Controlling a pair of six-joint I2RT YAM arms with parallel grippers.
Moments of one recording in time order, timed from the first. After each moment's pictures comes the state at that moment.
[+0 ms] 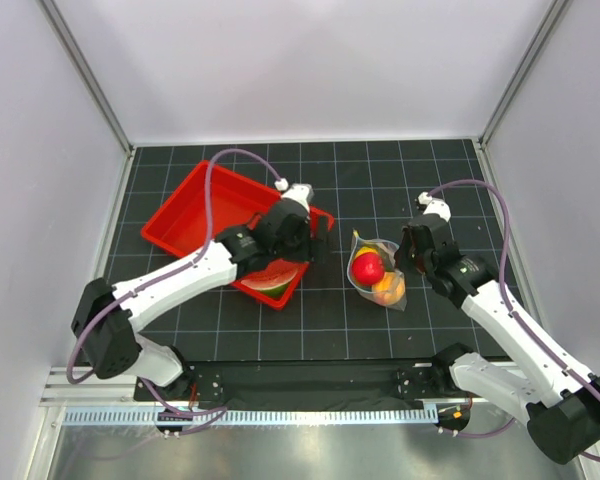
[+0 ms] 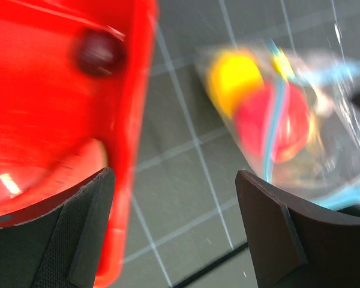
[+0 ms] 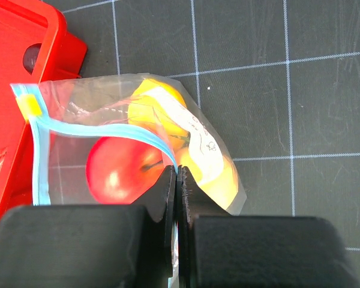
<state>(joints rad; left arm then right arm) -0.91 1.47 1.20 -0.45 -0.17 -0.60 0.46 0.93 0.83 -0.64 0.25 0.53</state>
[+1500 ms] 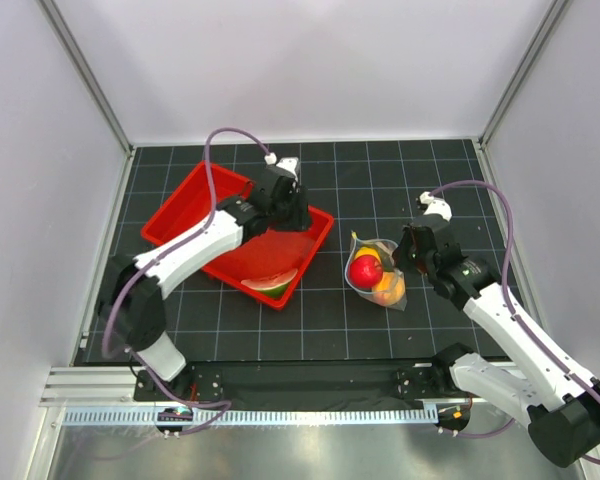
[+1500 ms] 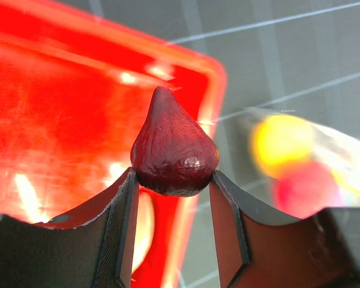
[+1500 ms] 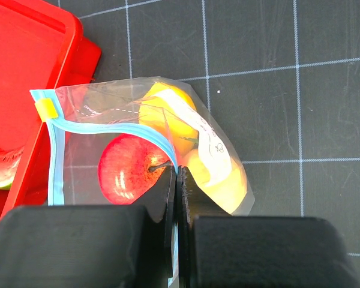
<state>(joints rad) -0.66 1.70 1.35 -0.44 -0.05 -0.50 0.46 0.91 0.83 -0.63 0.23 0.54</state>
